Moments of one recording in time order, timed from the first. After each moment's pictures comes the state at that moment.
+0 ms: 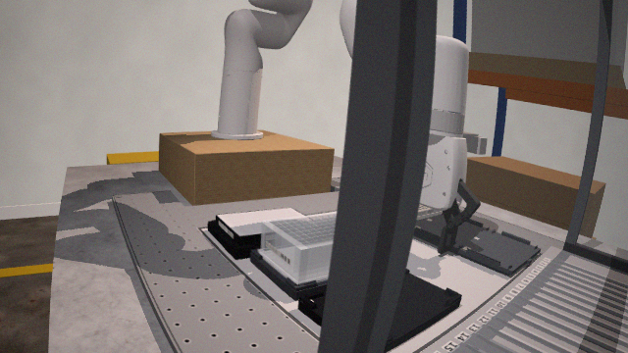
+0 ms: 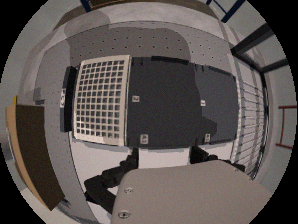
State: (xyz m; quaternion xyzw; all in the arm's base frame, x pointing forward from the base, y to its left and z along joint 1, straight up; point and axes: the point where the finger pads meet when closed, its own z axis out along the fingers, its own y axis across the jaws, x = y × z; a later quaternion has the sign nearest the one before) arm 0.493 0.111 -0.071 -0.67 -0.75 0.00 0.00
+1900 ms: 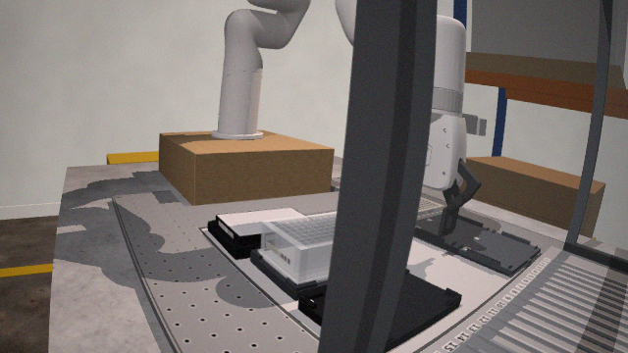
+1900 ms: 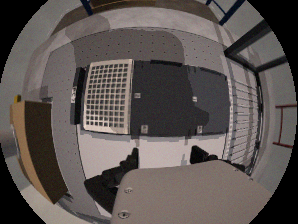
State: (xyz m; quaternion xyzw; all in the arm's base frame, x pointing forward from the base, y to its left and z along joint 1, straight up) arm 0.494 0.101 -0.043 -0.67 -0.75 0.00 0.00
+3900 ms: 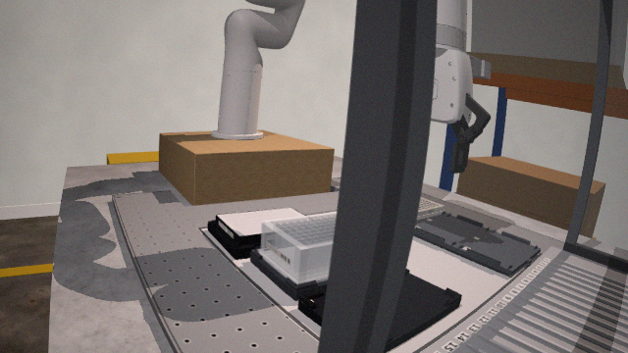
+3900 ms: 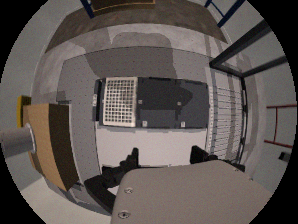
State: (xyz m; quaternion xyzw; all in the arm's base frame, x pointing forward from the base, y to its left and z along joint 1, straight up) arm 0.494 0.102 0.044 -0.67 -0.75 0.00 0.00
